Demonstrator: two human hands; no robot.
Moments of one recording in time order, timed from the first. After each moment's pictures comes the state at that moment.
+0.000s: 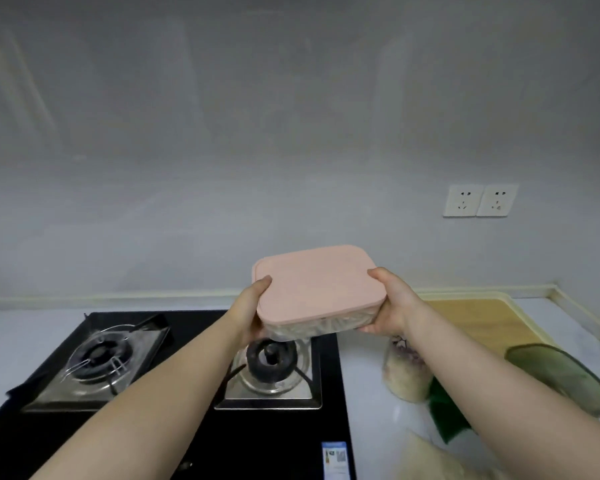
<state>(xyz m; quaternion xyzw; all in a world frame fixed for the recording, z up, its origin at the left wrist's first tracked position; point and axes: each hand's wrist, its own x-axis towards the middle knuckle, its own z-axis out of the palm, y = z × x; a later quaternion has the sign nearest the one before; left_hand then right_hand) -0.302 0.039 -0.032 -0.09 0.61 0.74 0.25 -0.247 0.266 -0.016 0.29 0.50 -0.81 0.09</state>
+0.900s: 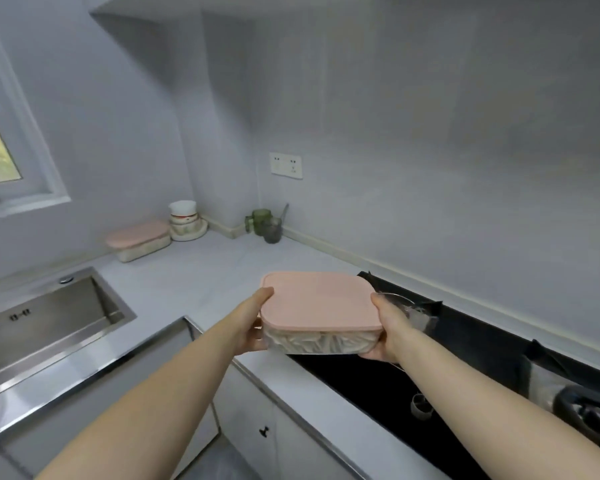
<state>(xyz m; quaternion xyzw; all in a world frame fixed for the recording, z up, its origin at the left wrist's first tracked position) -0.160 -0.506 -0.046 -0.32 0.58 0.75 0.03 -0.249 -0.292 -0.054 0.19 0.60 -0.72 0.28</state>
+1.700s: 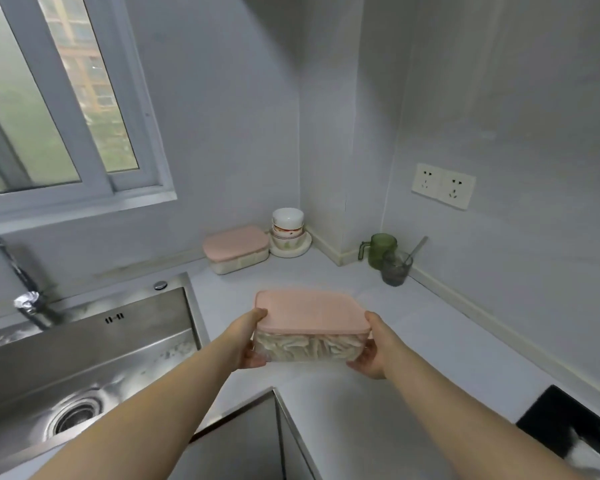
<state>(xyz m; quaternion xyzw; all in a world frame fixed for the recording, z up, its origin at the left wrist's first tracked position) -0.246 -0.829 -0.073 -0.51 0.53 0.68 -0.06 -0.395 -0.661 -0.071 0.14 0.58 -0.64 0.48</state>
